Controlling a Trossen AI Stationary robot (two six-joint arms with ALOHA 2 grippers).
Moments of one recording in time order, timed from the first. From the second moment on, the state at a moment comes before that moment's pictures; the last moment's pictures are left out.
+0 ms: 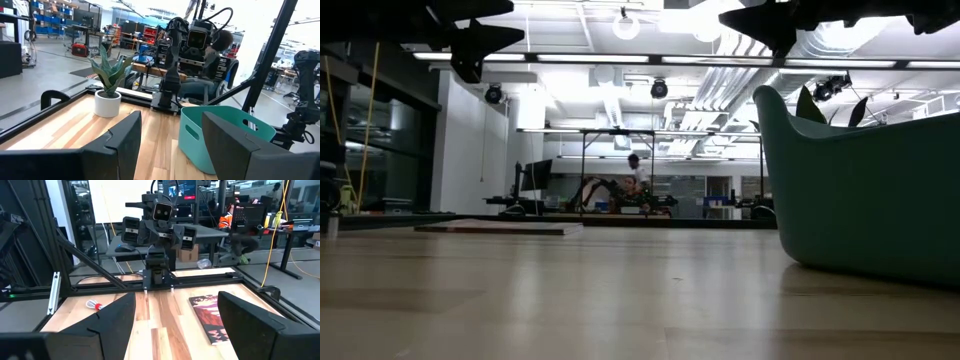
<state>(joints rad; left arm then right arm) 0.01 0.54 0.24 0.36 -0.21 -0.18 0.24 1.09 0.51 0.60 0.32 0.02</state>
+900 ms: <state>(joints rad) -0.18 0.83 0.59 -0.31 -0.32 -0.61 0.24 1.09 0.51 0.60 0.33 0.02</state>
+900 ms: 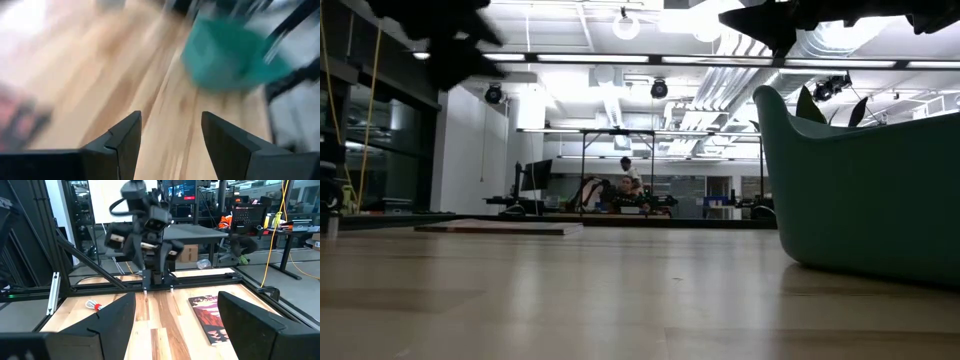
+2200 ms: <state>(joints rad) -0.89 1.53 0.75 -0.66 -0.18 -1.80 0.24 1.09 0.51 0.58 0.33 0.02</state>
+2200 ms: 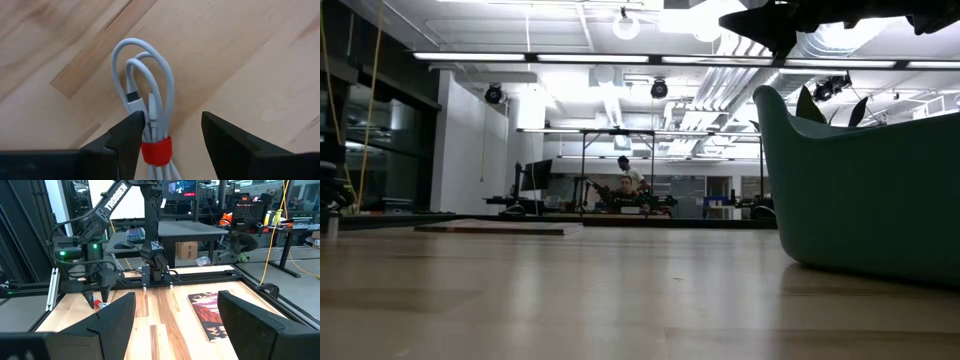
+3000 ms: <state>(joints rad) -0.96 1.50 0.79 -0.79 -0.17 -1.86 0.24 1.09 0.51 0.57 0.33 0.02</state>
